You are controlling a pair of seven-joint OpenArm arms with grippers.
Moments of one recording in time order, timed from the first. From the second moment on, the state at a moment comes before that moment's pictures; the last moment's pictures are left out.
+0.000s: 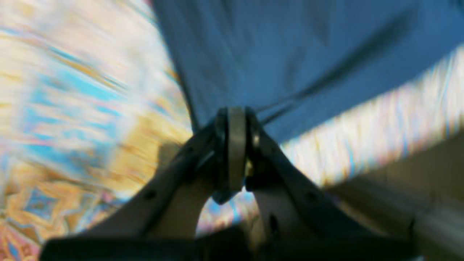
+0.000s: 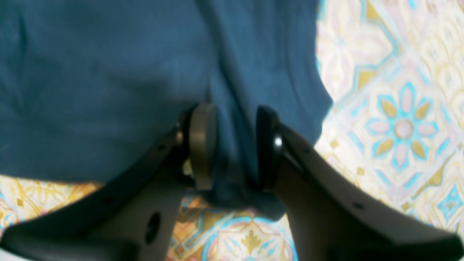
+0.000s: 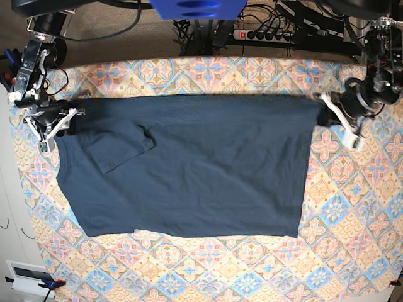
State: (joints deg) left arm 21.3 -37.0 -18.9 110.6 -55.0 -10.0 59.6; right arm -10.7 23.7 25.6 92.8 25.6 26.5 -53.4
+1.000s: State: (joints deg) left arm -2.6 -22.8 -13.1 82.9 -54.6 -9.4 59.5; right arm 0.1 30.2 7.2 94.9 26.0 26.7 -52.5
